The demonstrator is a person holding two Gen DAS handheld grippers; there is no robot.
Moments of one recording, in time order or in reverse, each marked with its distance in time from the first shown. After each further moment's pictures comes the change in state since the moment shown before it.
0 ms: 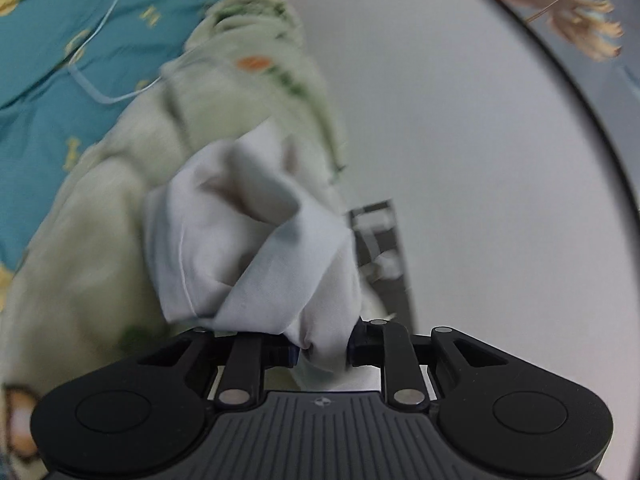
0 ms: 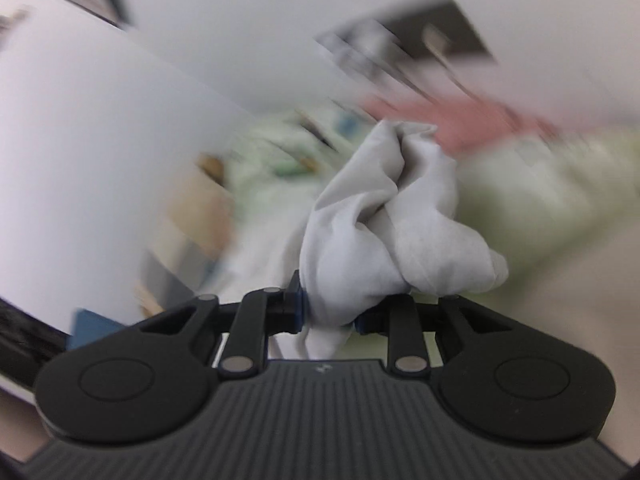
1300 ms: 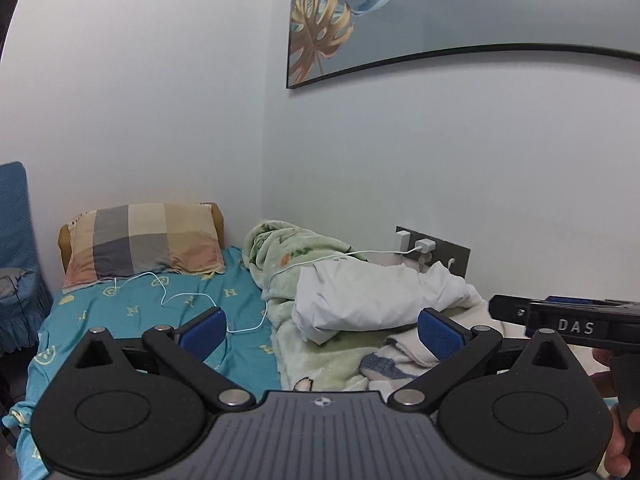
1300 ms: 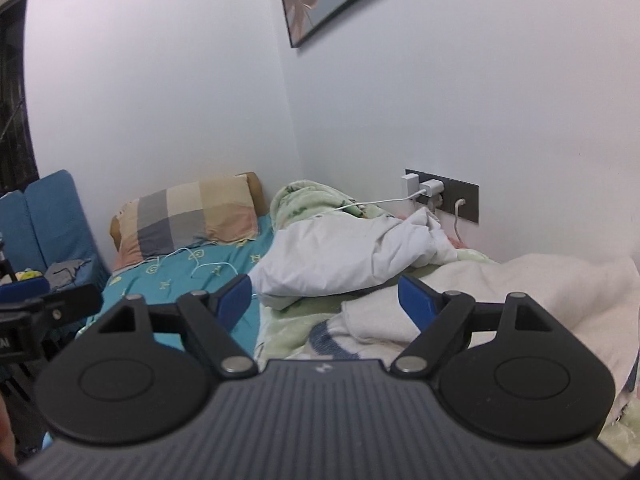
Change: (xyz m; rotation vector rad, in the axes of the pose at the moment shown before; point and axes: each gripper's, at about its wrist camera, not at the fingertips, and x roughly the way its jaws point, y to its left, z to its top) left arm -0.340 -0.166 -0.268 1.021 -0.443 0.449; right arm -0.253 0.086 -0.248 -0.728 -0.402 -0.087
